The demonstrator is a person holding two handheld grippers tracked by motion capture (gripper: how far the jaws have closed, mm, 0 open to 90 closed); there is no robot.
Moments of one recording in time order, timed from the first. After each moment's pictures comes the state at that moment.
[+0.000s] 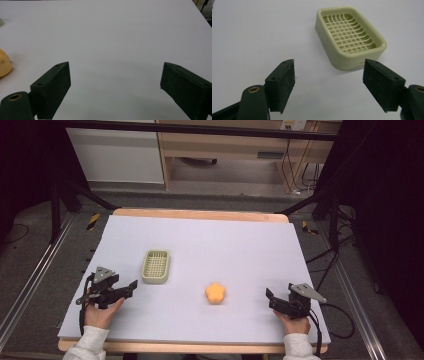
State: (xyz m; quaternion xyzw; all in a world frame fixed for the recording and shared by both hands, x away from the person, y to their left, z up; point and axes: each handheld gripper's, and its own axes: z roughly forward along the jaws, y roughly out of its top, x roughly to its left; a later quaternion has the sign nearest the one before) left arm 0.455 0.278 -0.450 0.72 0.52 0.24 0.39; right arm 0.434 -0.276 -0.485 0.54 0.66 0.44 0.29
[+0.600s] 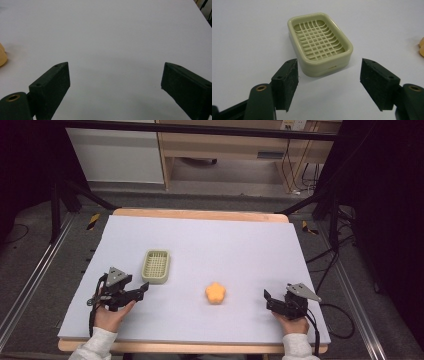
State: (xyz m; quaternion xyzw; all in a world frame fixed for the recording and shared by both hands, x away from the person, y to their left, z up) left arm 0.447 0.246 -0.440 0.74 0.48 0.24 0.40; right arm 0.434 -0.267 -0.485 0.53 0.68 0.42 0.30
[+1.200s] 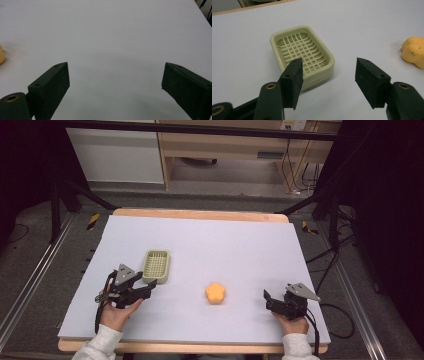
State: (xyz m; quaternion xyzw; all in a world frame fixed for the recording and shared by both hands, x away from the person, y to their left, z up) left arm 0.450 0.222 -0.431 0.76 0.44 0.24 0.41; right arm 0.435 -0.266 -0.485 0.53 0.68 0.41 0.30
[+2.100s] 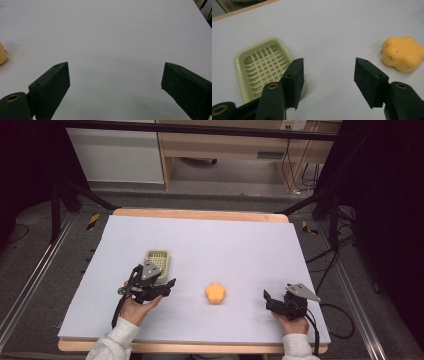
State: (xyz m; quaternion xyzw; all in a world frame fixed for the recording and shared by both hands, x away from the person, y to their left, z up) left arm 0.462 0.169 -0.420 0.80 0.40 0.23 0.39; right arm 0.433 -0.266 -0.485 0.53 0.68 0.41 0.30
